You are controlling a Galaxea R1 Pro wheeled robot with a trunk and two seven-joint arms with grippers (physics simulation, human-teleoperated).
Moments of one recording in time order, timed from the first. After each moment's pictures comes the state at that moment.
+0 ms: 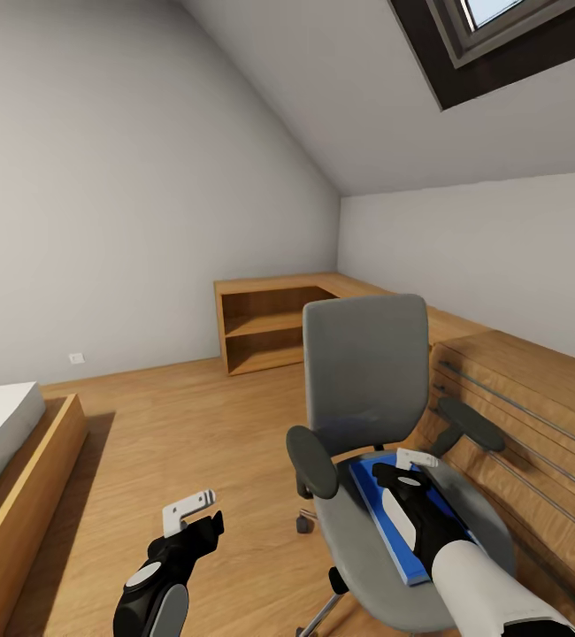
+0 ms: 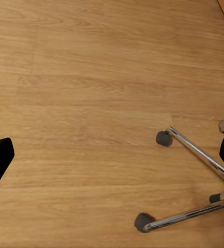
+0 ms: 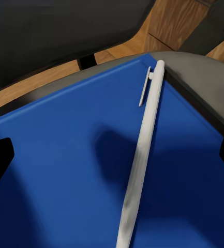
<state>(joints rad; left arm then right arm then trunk) -0.03 -0.16 -0.15 -1.62 0.37 0.59 0.54 -0.70 0.03 0.08 -0.48 -0.23 0.15 -0.40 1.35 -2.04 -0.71</state>
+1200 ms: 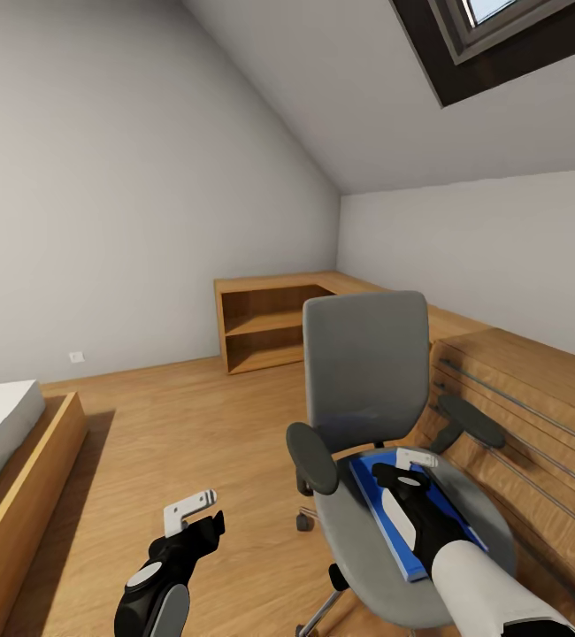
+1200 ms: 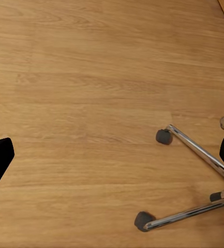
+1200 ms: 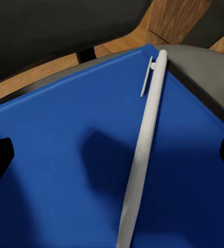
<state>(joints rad) -0.03 -0.16 -0.16 -1.62 0.37 0.59 0.54 -0.70 0.03 0.08 -0.48 -0.23 0.15 -0.40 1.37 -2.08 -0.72</state>
